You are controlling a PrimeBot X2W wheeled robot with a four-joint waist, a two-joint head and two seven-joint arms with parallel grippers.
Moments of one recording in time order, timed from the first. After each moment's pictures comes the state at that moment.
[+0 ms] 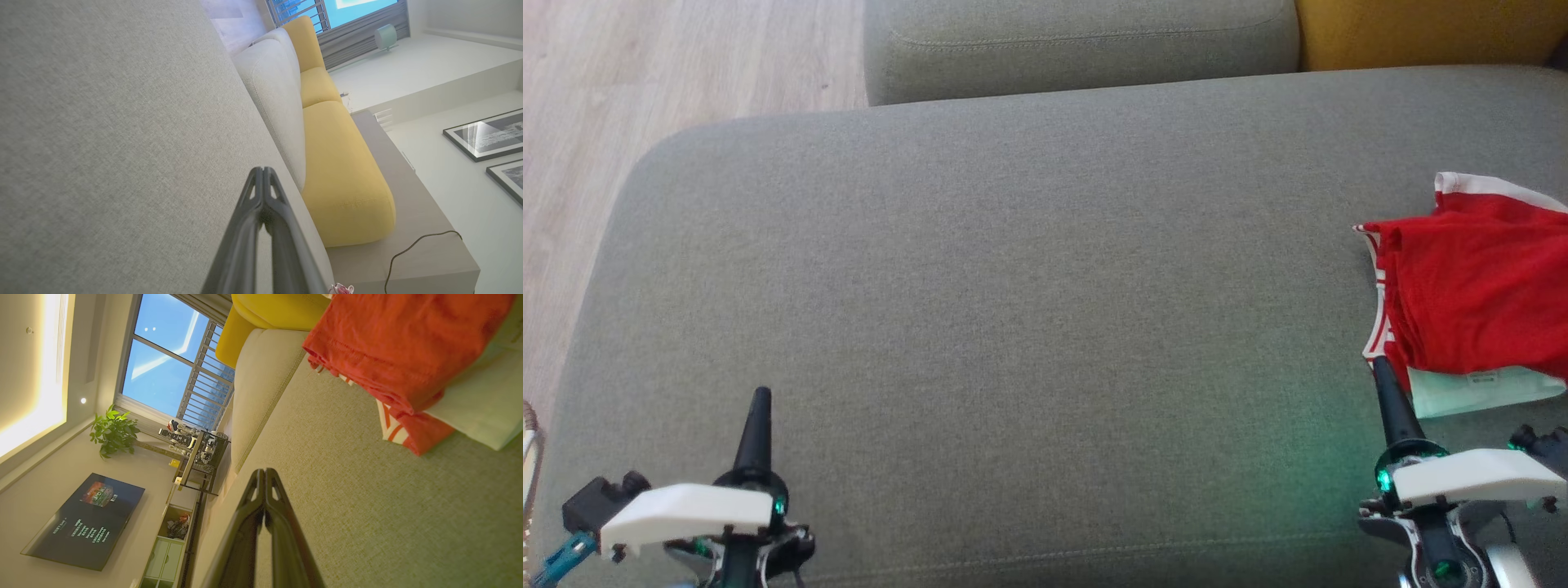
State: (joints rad) left arm 0.01 0.05 0.00 0.25 -1.19 -0.11 -0.03; right arm -0.03 -0.05 -0.08 0.28 1.12 0.13 -0.02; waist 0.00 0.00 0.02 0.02
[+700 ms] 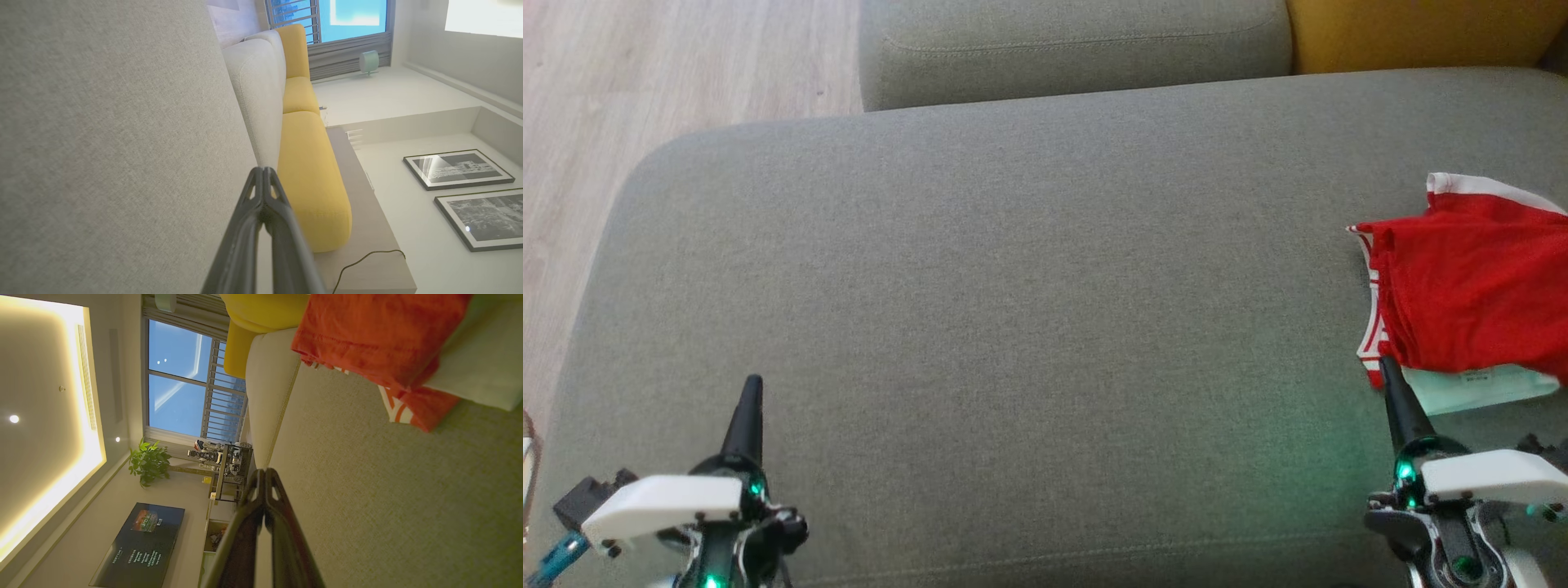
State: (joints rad) left arm -0.02 0.05 0.03 0.26 -1.40 -0.12 0.03; right arm -0.03 -0.05 -0.10 0.28 1.36 0.13 0.04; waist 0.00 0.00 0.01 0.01
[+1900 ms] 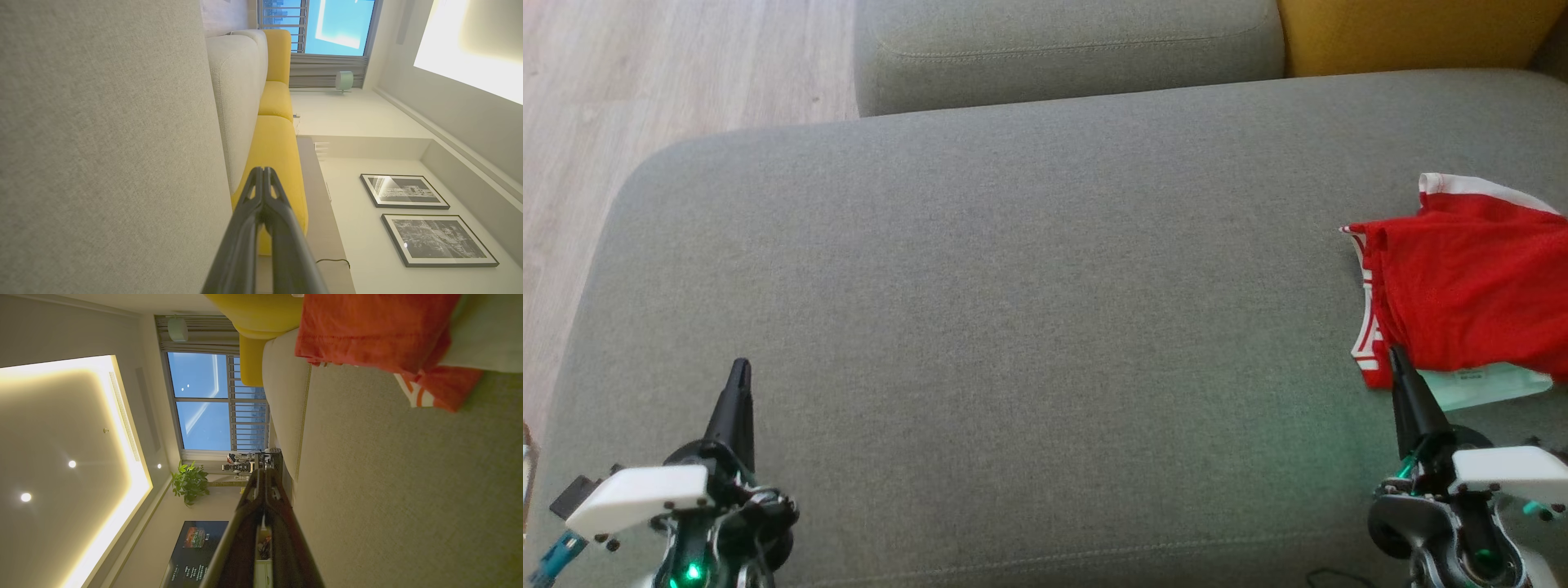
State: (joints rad) left arm -0.05 0.05 0.06 0.27 -1.62 -0.12 0.10; right arm -0.05 -0.05 -0.13 0.28 1.61 0.13 0.10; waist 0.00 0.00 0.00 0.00
